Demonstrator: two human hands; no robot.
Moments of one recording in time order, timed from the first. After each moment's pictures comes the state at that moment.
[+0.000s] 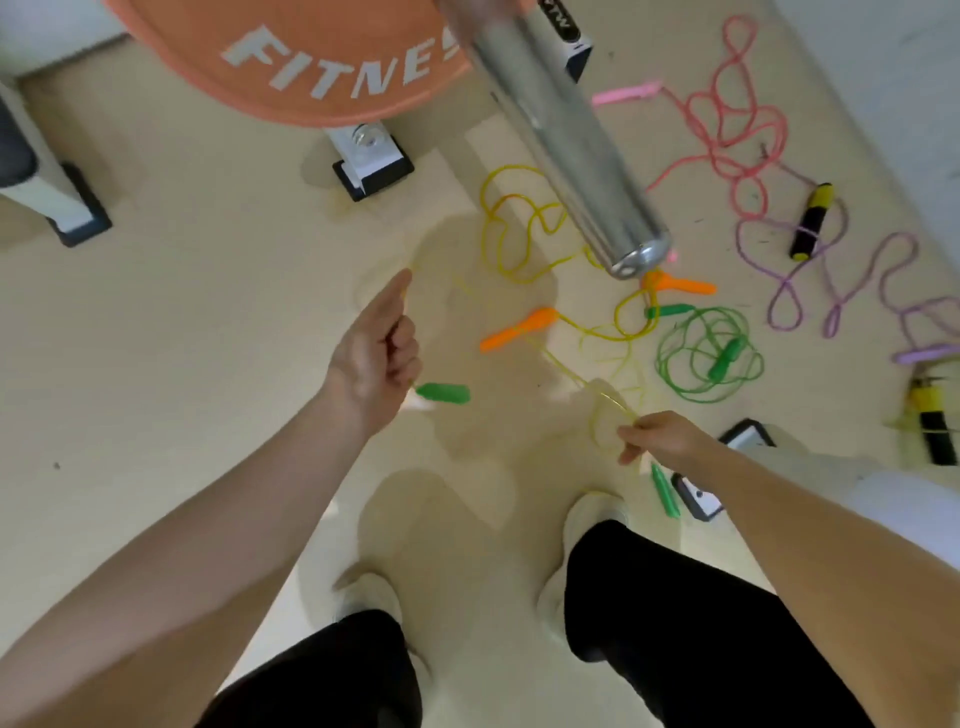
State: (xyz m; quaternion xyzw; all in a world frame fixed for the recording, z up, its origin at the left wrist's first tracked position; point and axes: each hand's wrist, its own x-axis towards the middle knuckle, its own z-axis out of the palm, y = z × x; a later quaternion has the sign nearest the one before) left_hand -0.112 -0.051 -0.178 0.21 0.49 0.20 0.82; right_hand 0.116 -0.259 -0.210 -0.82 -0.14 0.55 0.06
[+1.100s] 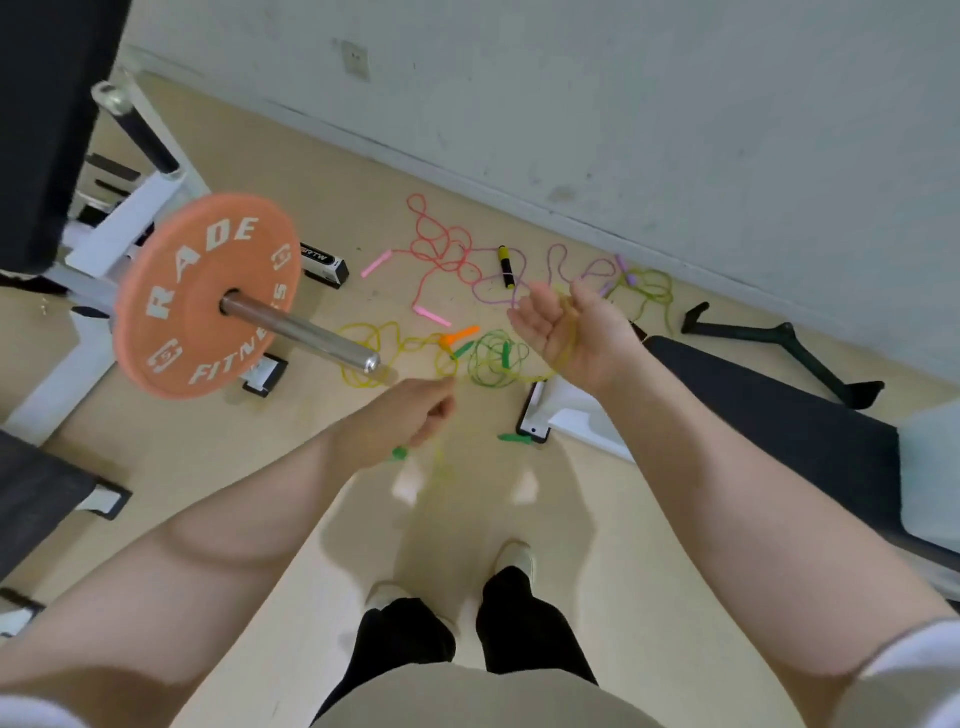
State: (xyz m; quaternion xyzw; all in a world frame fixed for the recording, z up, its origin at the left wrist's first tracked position) left_hand -0.058 -0.238 0.272 0.68 0.26 -0.25 0.64; right_hand 0.062 -0.386 0.333 -0.42 0.20 0.39 0.80
